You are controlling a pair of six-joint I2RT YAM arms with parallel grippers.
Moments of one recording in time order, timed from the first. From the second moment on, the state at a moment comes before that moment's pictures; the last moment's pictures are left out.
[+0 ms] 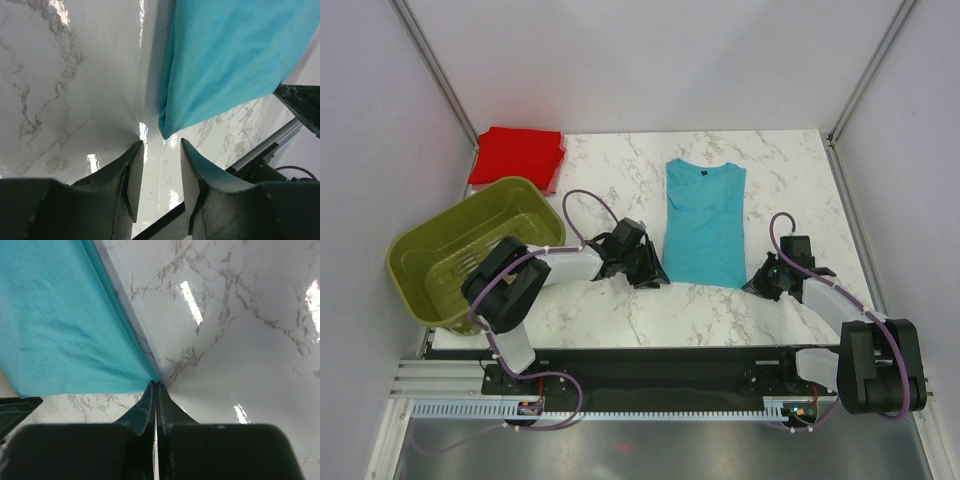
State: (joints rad) left arm -0.73 1.76 0.89 -0.04 0.28 -0.96; right arm 0.03 1.20 0.45 -0.30 -0.22 0.68
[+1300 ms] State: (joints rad) left arm -0.84 1.48 0.72 -0.01 0.22 -1.04; right arm 0.03 0.79 0.47 -0.64 -0.24 0.67
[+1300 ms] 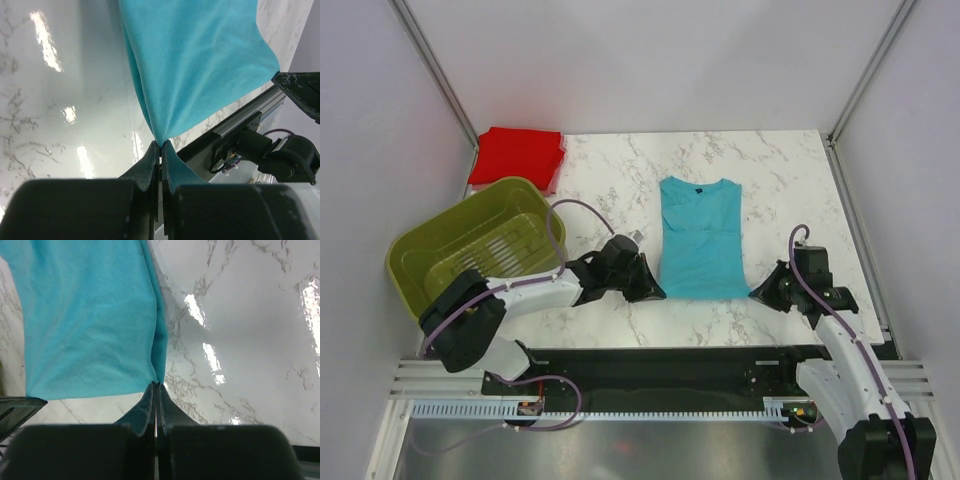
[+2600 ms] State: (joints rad) left arm -0.52 1.94 1.60 -0.23 0.26 -0.81; right arm 0.04 1.66 1.43 -0.54 -0.16 0.63
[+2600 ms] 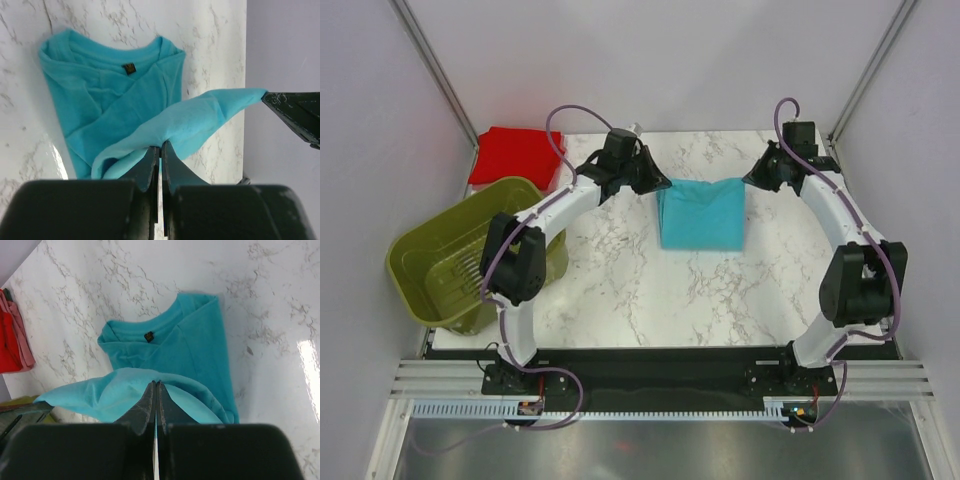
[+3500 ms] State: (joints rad) left arm -0.42 2.50 2.17 -0.24 0.35 -0.73; right arm 0.04 2.13 1.79 -0.48 -0.13 0.64
